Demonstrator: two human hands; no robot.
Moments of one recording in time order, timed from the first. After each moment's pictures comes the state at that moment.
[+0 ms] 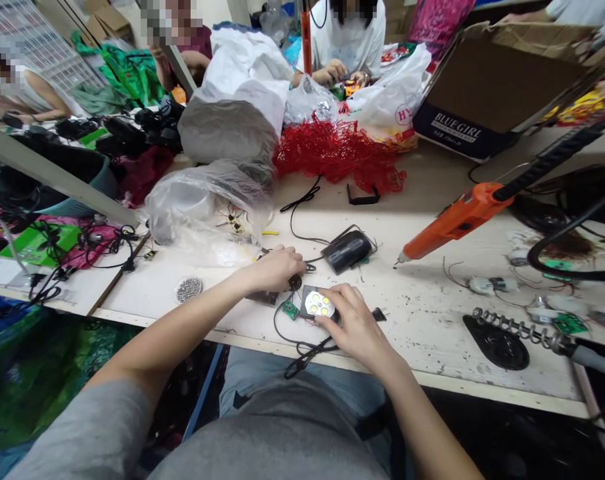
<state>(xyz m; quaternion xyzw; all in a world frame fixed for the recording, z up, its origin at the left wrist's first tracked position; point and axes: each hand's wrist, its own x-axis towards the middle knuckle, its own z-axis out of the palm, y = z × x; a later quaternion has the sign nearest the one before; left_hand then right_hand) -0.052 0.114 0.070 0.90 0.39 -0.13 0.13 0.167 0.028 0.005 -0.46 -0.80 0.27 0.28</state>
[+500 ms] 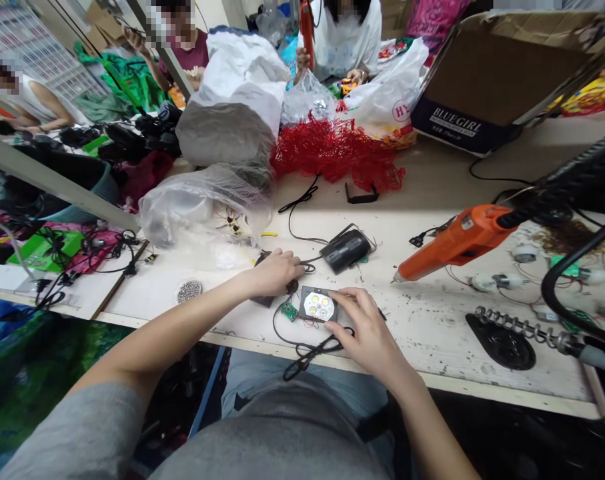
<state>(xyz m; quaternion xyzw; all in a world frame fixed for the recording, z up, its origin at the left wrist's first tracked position) -0.056 0.112 0.055 0.90 0.40 -0.13 0.12 0.185 0.013 0.004 -0.47 -0.78 0.27 0.33</state>
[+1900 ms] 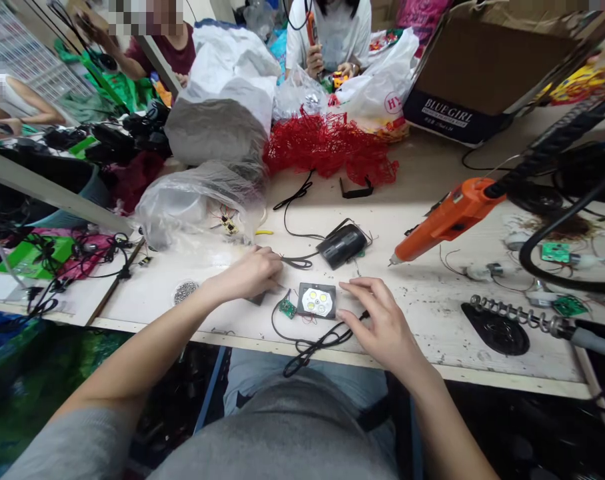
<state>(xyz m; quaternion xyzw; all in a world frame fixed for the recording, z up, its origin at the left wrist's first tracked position) -0.086 0.099 0.087 0.89 0.42 -0.09 0.14 0.198 0.014 0.026 -0.49 -0.78 0.19 0.35</state>
